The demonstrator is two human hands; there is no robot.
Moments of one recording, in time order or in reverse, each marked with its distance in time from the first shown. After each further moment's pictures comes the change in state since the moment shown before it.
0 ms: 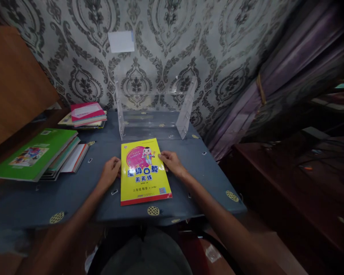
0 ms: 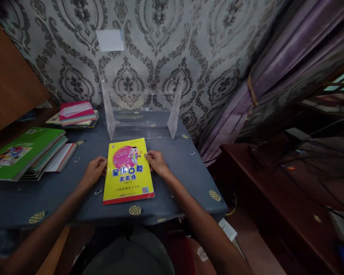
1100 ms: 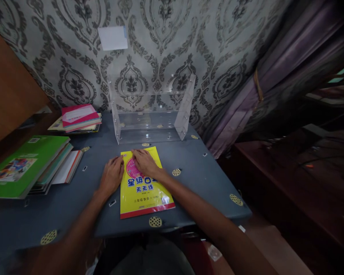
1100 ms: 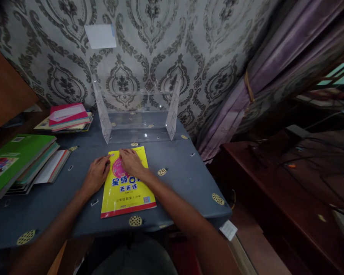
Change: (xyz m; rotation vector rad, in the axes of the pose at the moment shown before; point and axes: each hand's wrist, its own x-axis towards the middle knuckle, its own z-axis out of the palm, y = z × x) left_hand 0.030 -0.022 0.004 0.832 0.024 0.587; right_hand 0.053 -0.005 0.074 -0.930 -0.147 -0.467
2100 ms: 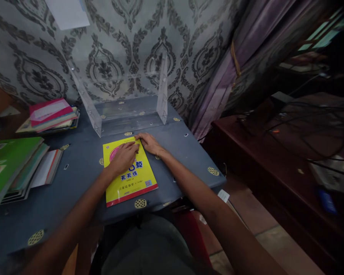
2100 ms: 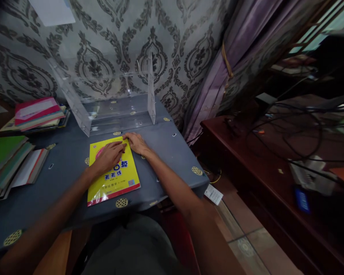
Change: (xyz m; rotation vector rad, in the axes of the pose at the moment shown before) left_hand 0.056 0.080 0.026 -0.020 -0.337 0.429; right_hand -0.036 0.092 -0.031 0.190 0.128 0.111
